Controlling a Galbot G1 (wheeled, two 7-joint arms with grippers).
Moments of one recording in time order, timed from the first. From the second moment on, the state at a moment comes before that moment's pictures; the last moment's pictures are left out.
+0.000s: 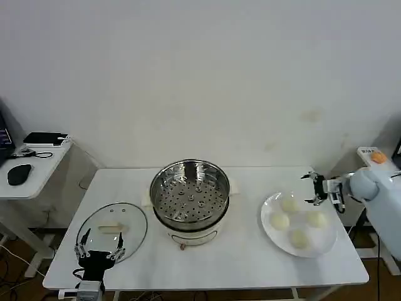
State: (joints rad) left arm 1.71 -1.40 -0.64 -2.17 0.18 0.22 -0.11; right arm -0.29 0.75 -0.22 1.00 -0.41 0.22 -0.96
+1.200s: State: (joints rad) left arm 1.72 -1.41 -0.66 -2.18 0.18 0.23 -0.10; right arm -0.16 0.86 -0.42 0.81 -0.42 0.19 -1.00
